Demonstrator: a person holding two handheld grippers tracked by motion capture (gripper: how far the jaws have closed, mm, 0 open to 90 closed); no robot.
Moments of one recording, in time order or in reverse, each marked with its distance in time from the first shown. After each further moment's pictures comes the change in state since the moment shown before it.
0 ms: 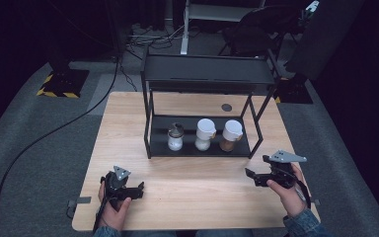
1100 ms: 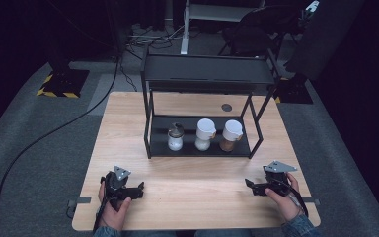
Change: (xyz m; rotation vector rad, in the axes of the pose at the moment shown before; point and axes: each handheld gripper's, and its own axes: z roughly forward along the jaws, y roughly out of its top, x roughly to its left) left arm 0.000 0.000 0.000 0.001 0.001 -0.001; right arm -0.011 -0.050 0.030 0.088 -0.054 -0.014
